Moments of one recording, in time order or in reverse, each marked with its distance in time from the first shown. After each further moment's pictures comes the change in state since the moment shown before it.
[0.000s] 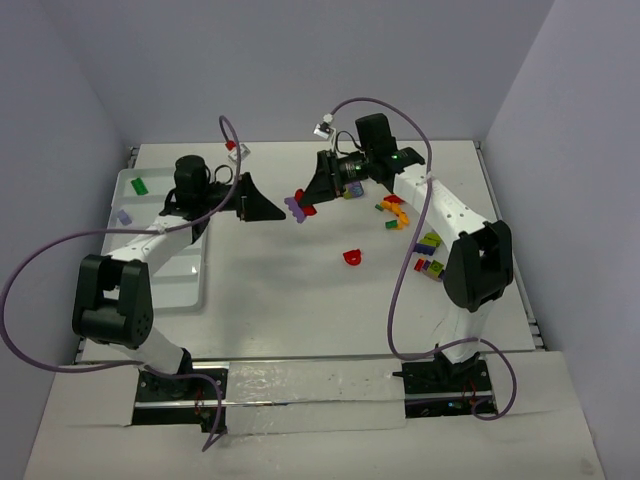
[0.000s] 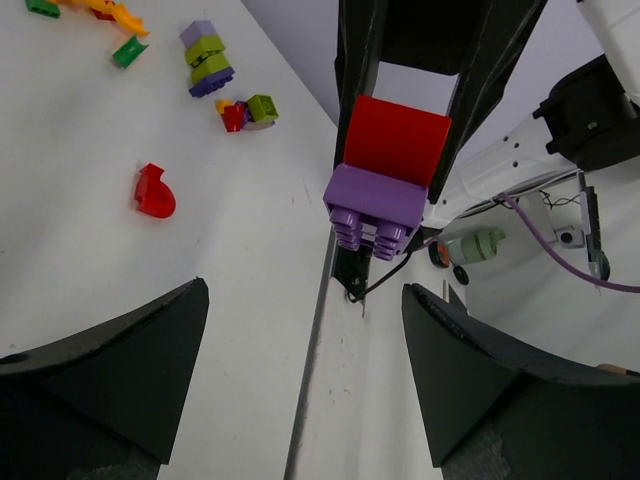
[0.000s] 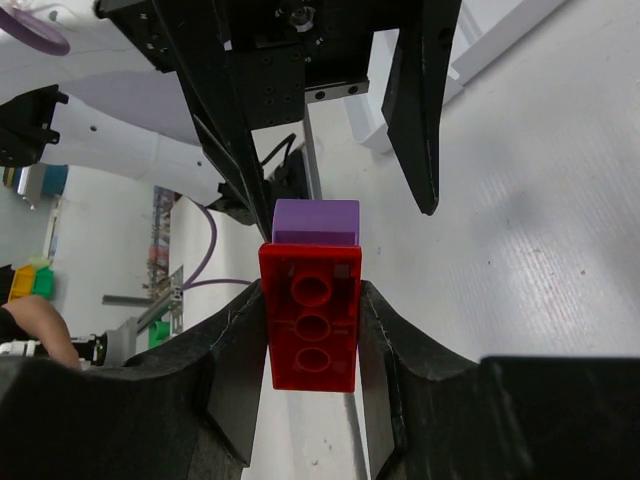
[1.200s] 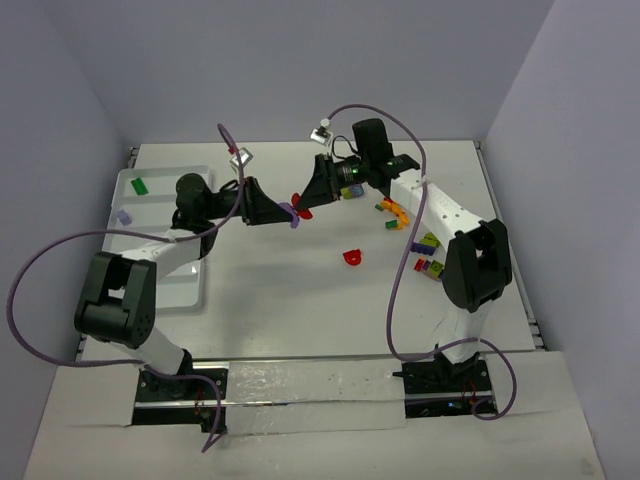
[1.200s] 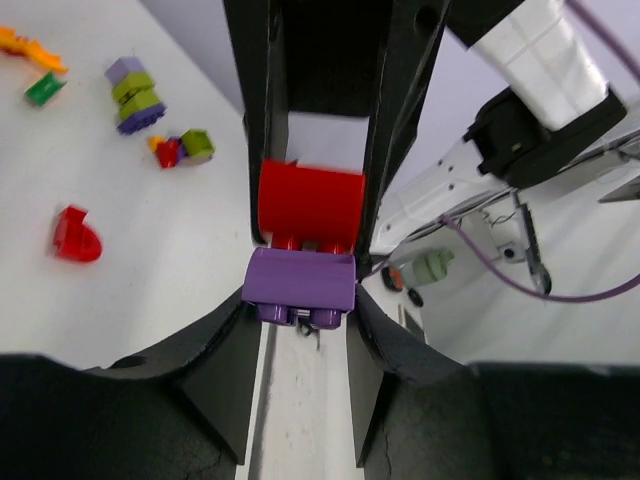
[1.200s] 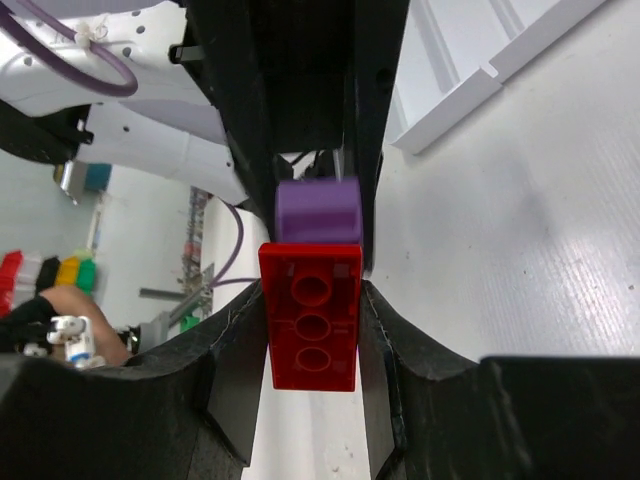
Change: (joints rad) left arm -0.051 0.013 -0.161 0.630 -0.040 -0.466; right arm 0.011 0.000 -0.067 0.131 -0.069 0.102
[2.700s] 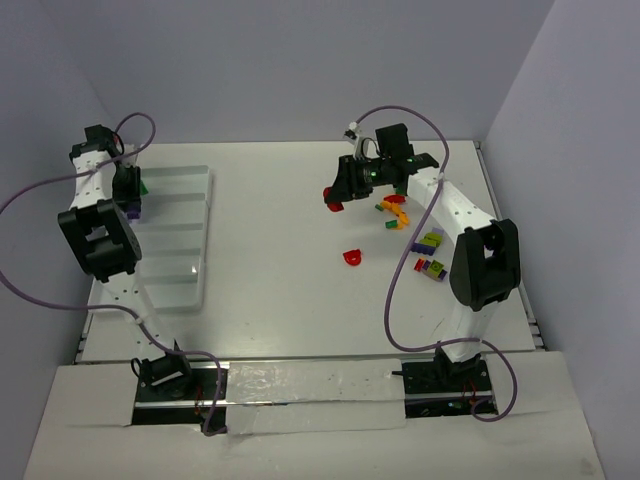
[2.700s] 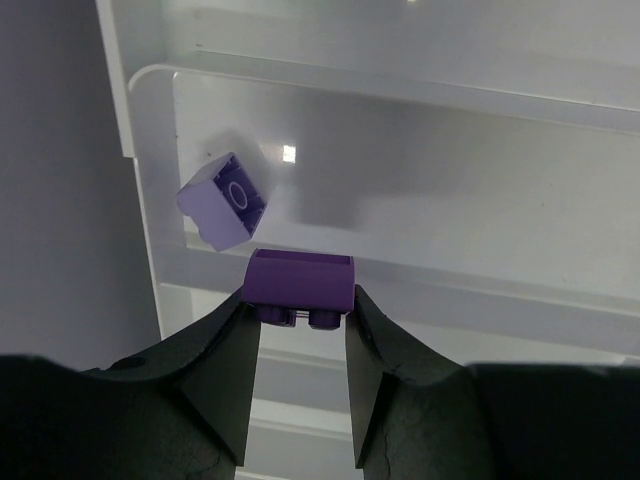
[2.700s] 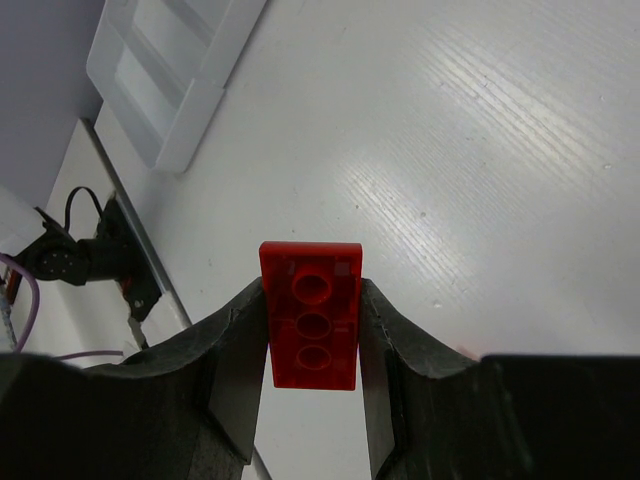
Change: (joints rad) left arm 0.597 0.659 1.208 -1.946 -1.241 1.321; right arm -0.114 -0.016 -0.049 -0.170 0.441 -0.222
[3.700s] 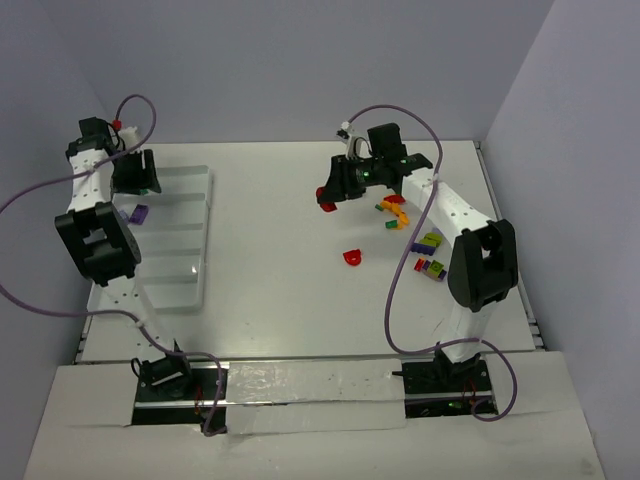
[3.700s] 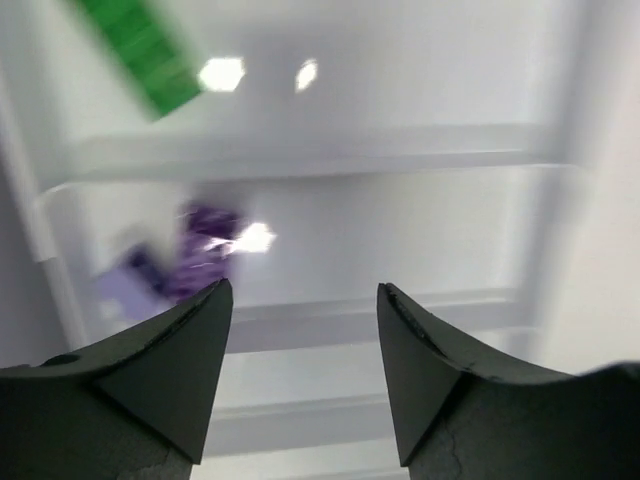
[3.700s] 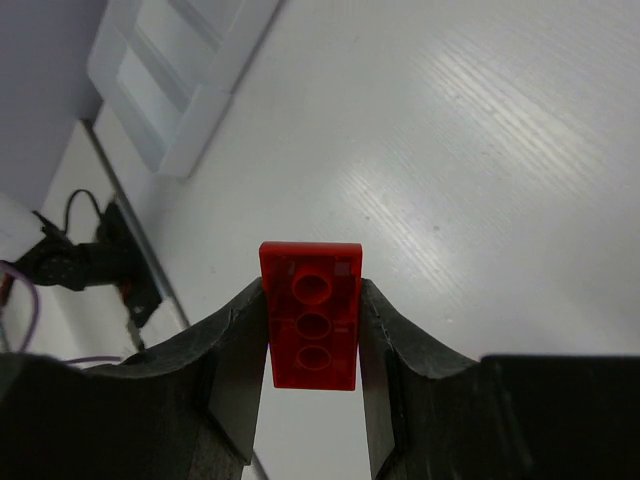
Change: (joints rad) left arm -0.009 -0.056 -0.015 0.086 0.317 0.011; right arm 0.042 0.000 0.013 0.023 0.023 0.026
